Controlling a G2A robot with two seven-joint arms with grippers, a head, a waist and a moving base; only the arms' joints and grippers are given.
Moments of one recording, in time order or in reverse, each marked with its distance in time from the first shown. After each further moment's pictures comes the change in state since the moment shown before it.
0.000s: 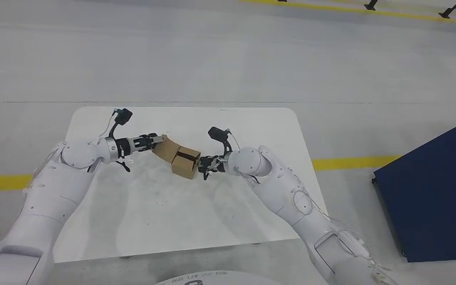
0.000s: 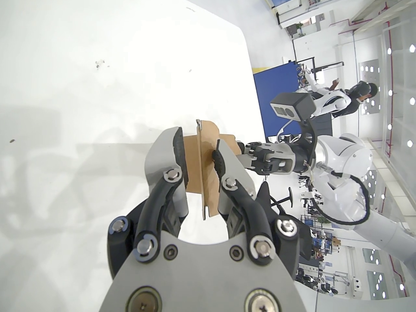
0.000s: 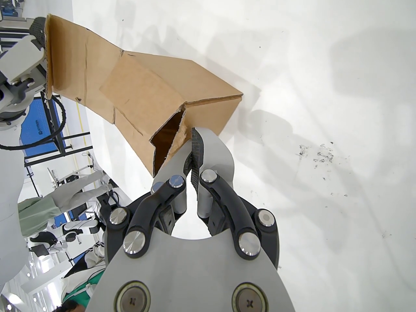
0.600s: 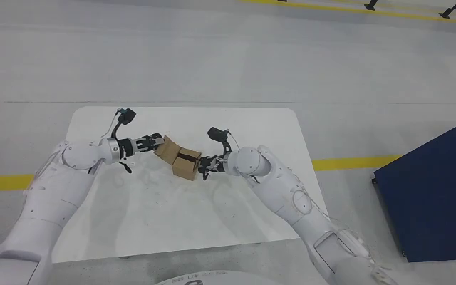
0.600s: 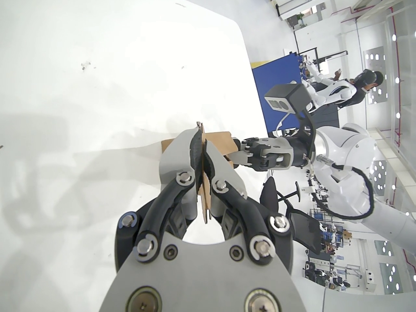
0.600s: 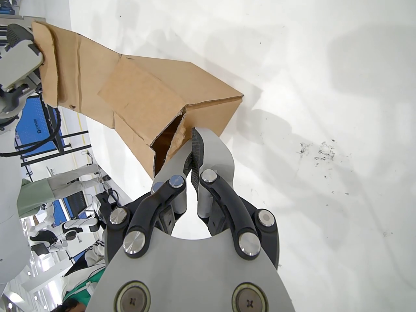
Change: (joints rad) left arm 0.033 0.014 0.007 -0.094 0.007 0.019 -0.009; right arm 0.008 -0.004 -0.007 0.007 -0.004 0.006 0.011
